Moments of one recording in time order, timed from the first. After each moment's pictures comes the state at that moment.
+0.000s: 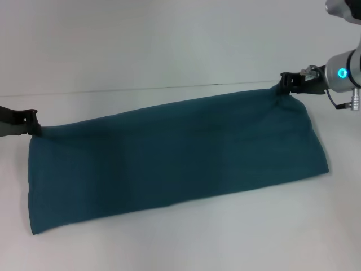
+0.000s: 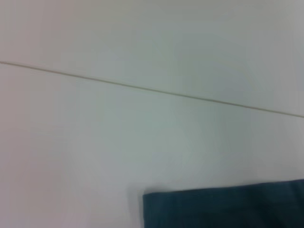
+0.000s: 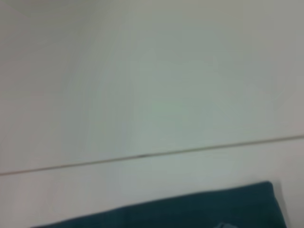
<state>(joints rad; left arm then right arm) -0.87 -1.93 0.73 0.63 2.72 1.05 -2.75 0.91 1.96 -0.87 -0.59 -2.60 -0.82 2.78</state>
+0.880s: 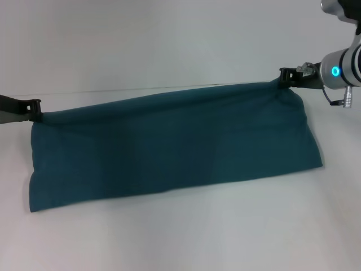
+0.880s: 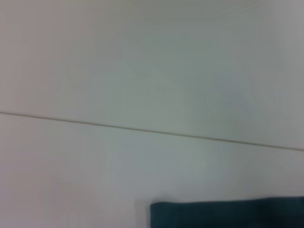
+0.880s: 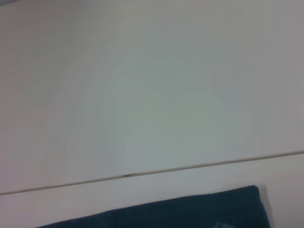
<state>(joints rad) -0.90 -1.95 0.76 0.57 2.74 0.87 -2.74 0.94 1.96 -0.88 -0.50 -2.63 -0.69 2.80</state>
